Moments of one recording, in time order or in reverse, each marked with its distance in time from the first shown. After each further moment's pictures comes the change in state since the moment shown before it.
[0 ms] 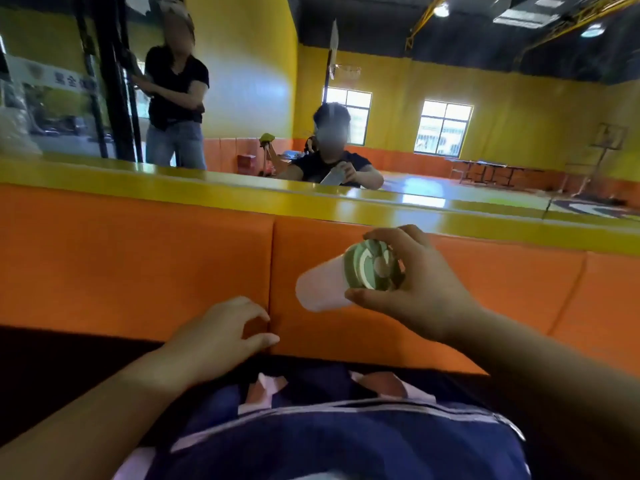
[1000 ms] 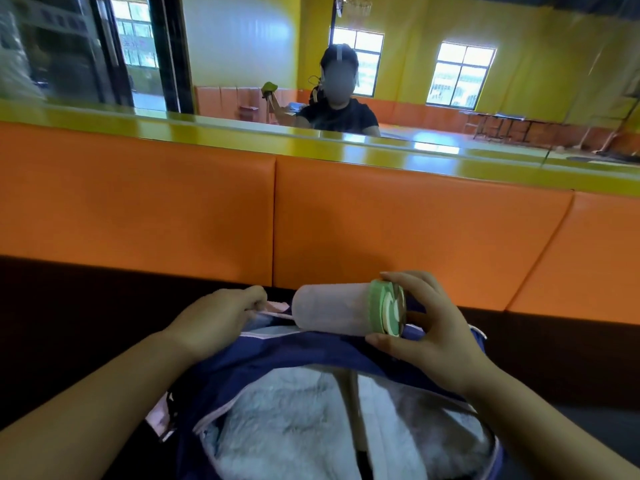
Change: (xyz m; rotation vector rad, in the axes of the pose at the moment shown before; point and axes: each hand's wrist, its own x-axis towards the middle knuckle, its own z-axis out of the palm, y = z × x) left_hand -0.077 0.010 0.034 -0.041 -0.159 -0.032; right_hand -0.146 0.024 0.025 0.394 -0.074 0.067
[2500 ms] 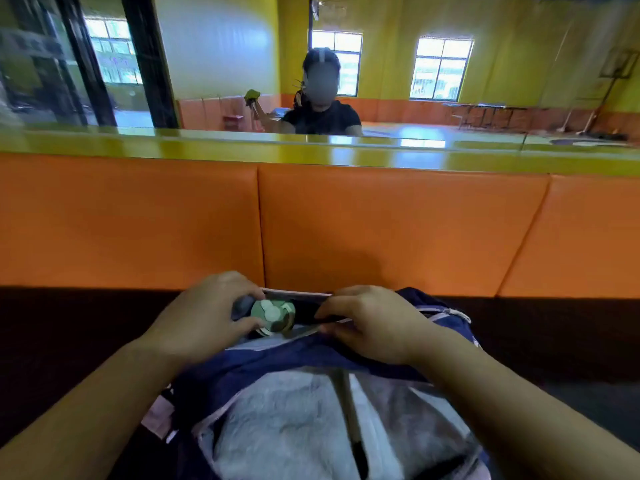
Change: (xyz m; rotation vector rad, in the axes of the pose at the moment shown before) left_hand -0.016 0.039 -0.034 0.084 0.130 0.079; right_hand 0.036 -0.024 0.022 -0.544 -0.390 -0.247
